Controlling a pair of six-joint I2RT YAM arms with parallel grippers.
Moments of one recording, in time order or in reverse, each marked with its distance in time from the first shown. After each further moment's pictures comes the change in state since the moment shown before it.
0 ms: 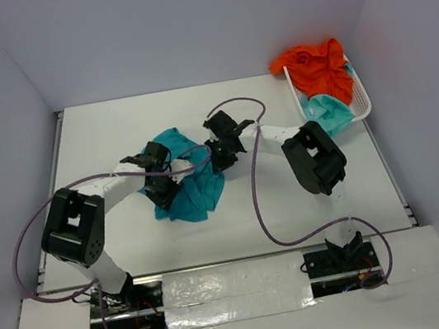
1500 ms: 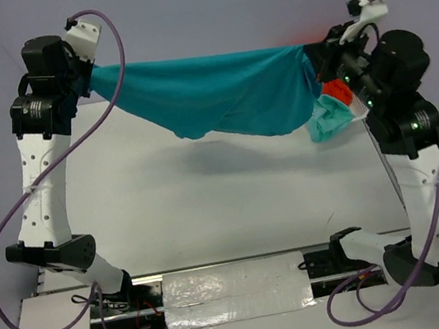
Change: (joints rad) left arm 0.242 -0.054 1.192 -0.242 -0.409 0.023; right arm -0.420 -0.920 0.308 -0.188 0.063 -0.270
